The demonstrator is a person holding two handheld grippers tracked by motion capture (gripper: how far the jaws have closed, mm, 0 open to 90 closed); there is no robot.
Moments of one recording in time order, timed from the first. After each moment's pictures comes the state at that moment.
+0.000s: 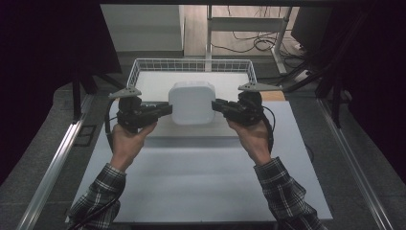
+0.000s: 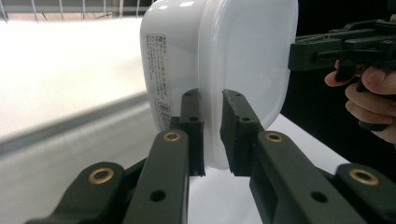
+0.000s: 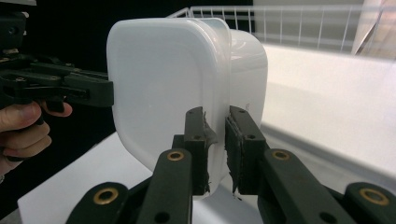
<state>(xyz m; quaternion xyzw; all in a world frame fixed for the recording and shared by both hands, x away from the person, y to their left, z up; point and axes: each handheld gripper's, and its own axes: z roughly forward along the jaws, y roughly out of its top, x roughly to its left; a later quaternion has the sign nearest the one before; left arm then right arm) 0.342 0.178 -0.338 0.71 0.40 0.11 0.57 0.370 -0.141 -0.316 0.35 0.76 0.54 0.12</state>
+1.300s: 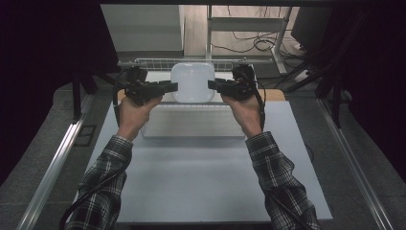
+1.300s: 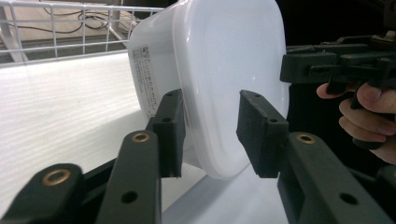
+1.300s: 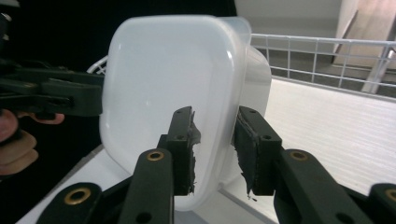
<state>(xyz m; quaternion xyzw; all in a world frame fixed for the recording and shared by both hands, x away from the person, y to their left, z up) 0.411 0.176 -0.321 0.71 0.43 0.08 0.56 0.435 -0.124 -0.302 0.39 0.75 0.52 0.12</state>
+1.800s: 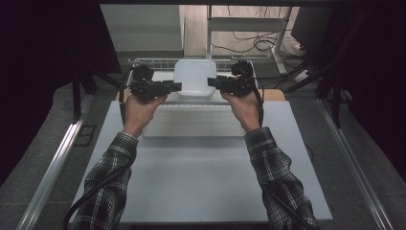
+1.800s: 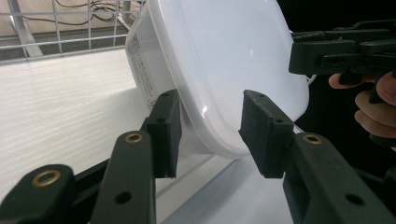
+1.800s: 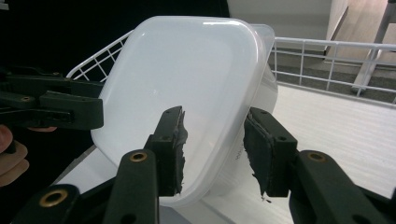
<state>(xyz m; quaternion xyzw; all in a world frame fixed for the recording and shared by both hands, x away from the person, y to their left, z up) 0.423 0.167 -0.326 0.72 0.44 0.08 0.53 0.451 -0.122 -0.303 0.40 0.75 0.51 0.13</state>
